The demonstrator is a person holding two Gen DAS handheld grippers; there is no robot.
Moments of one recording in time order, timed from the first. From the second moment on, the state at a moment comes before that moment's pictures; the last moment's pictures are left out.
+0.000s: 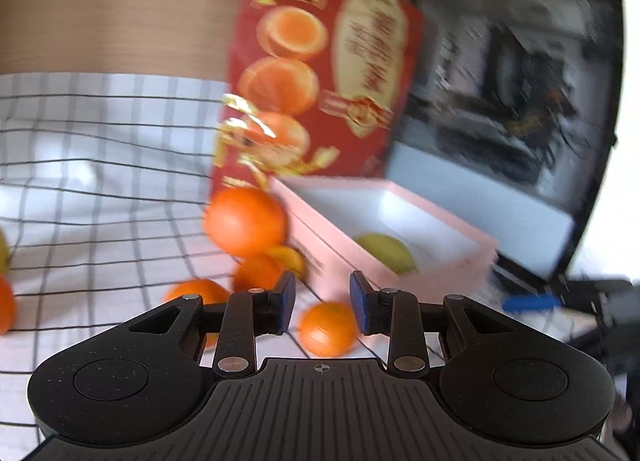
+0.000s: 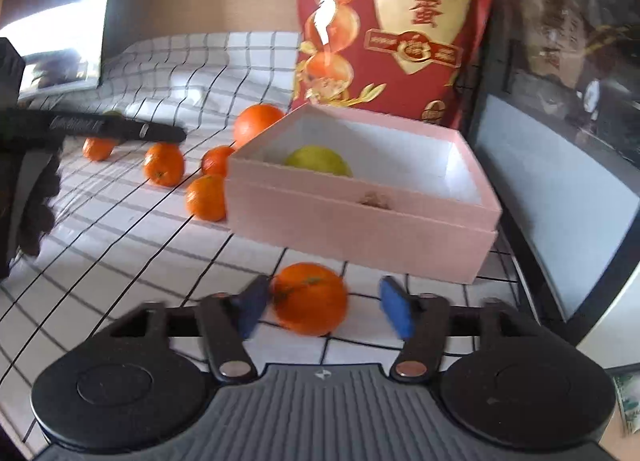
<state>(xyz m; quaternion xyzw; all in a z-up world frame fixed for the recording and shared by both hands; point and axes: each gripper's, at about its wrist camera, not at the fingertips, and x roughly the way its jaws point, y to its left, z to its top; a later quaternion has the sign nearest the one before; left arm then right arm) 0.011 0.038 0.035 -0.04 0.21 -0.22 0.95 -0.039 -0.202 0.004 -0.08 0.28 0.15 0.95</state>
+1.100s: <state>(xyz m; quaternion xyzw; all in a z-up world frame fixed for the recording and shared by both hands) 0.017 0.033 0.033 0.01 0.27 -0.15 0.95 -0.022 -0.221 -0.002 -0.01 0.31 0.16 0.94</state>
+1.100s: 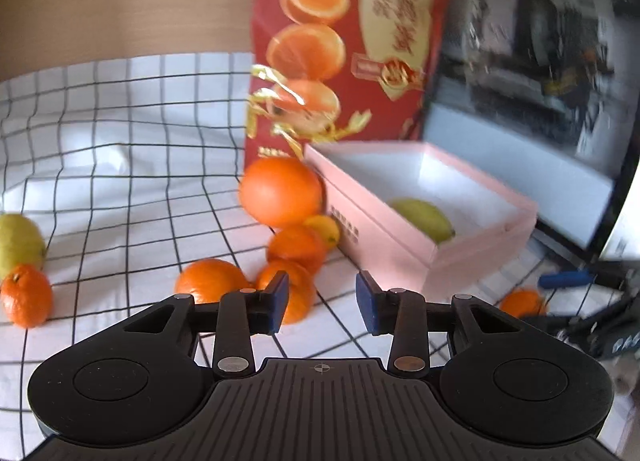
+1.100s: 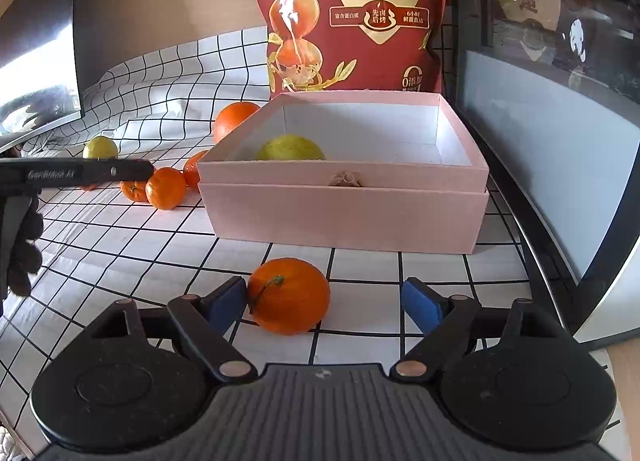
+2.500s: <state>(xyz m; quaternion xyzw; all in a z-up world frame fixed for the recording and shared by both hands) 0.095 0.036 0.053 0.01 0.30 -0.14 0.94 -0.008 -0.205 -0.010 -0.07 0.37 0.18 0.91</state>
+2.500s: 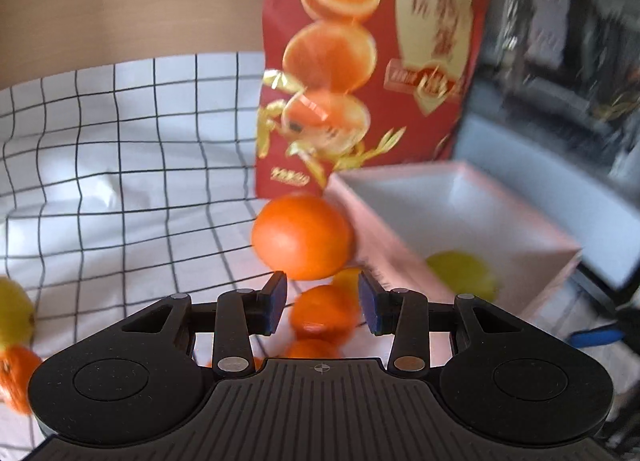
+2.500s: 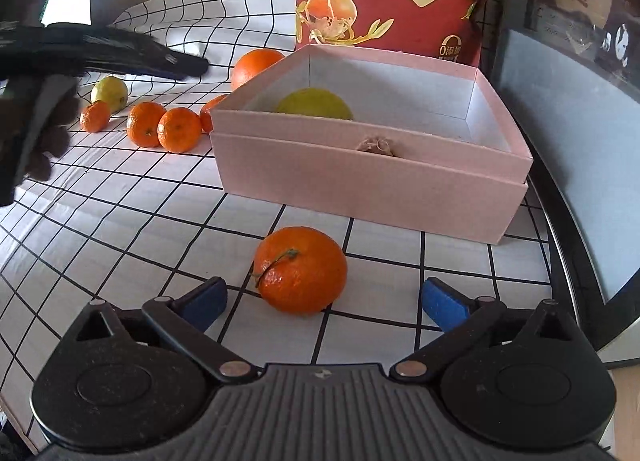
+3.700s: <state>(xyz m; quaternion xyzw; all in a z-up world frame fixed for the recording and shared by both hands) 0.108 0.008 0.037 0.03 0.34 -0.24 0.91 -0.002 -0.231 -0.005 -0.02 0.35 0.21 0.91</state>
